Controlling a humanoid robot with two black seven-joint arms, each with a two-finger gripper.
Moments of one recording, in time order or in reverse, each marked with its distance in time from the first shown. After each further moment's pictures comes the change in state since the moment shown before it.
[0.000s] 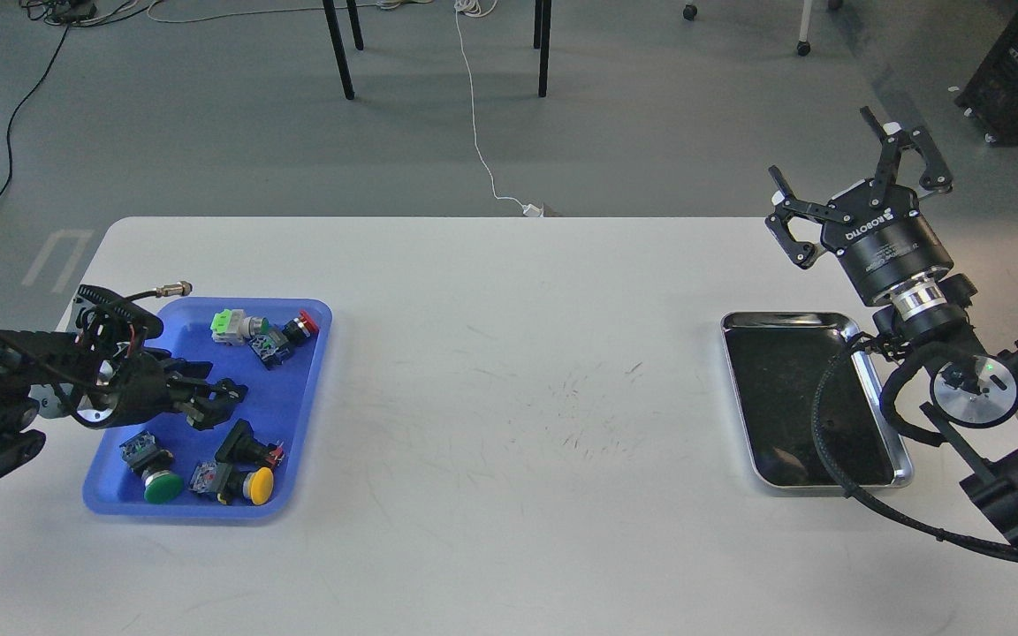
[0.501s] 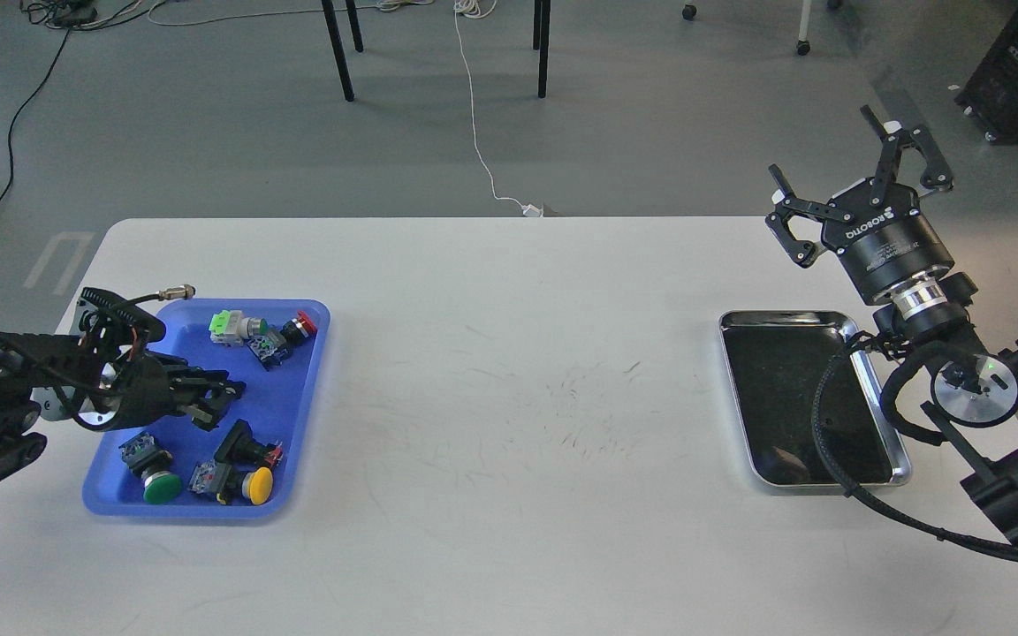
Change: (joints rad) left arm -0.004 0.014 0.003 -0.016 -0.001 -0.009 -0.003; right arm 0.000 -0.002 0.003 0.001 -0.001 0.000 0.000
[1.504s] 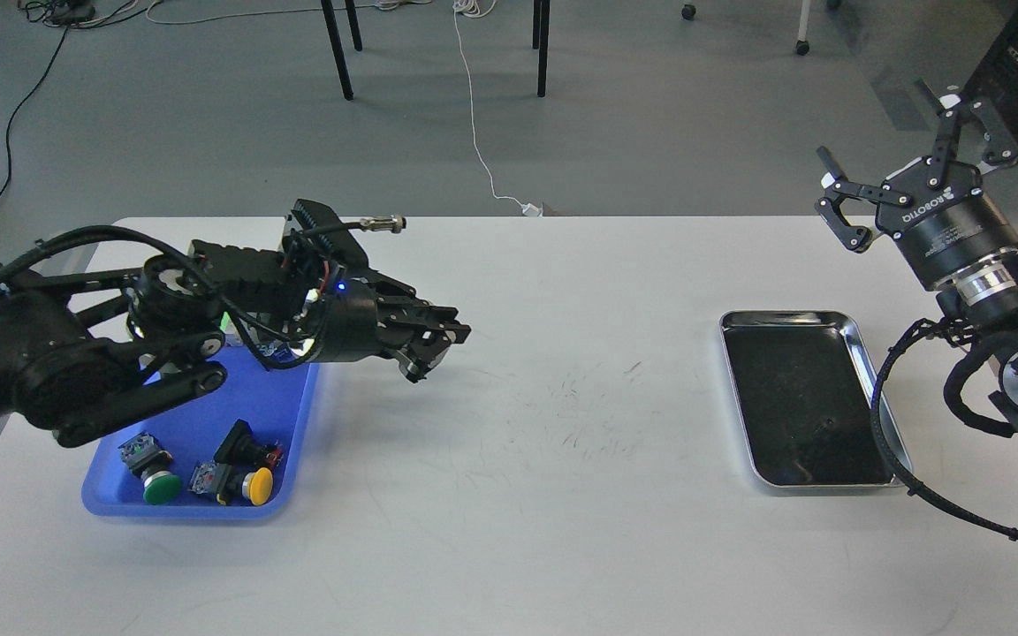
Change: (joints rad) left arm -0.252 -0.301 -0.010 -0.336 -0.007 -0.034 0.110; right arm 0.011 -0.149 -0.010 0.094 0.001 0.000 -0.002
